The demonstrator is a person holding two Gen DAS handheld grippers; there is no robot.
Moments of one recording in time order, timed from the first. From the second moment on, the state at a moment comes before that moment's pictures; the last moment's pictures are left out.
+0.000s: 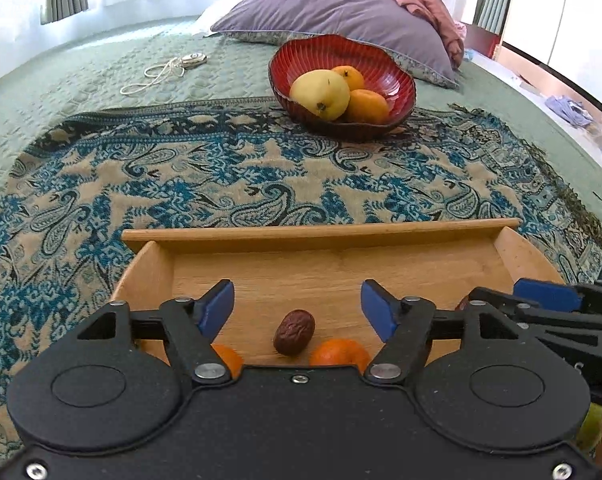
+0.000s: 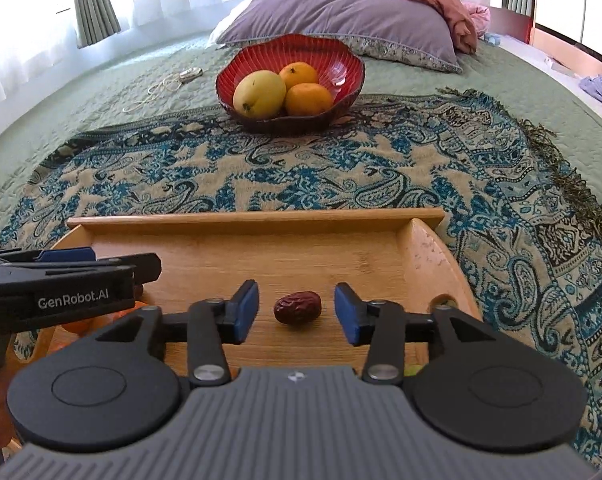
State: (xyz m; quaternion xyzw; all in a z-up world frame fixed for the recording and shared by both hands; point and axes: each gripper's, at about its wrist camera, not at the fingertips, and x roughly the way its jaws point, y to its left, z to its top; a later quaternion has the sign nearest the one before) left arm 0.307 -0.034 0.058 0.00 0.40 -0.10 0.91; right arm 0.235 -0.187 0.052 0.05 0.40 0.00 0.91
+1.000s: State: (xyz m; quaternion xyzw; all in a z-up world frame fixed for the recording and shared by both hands) left arm 0.141 0.003 0.085 0.03 0.31 -0.08 0.95; right arm 0.105 -0.170 0.088 -0.02 0.27 -0.01 0.96
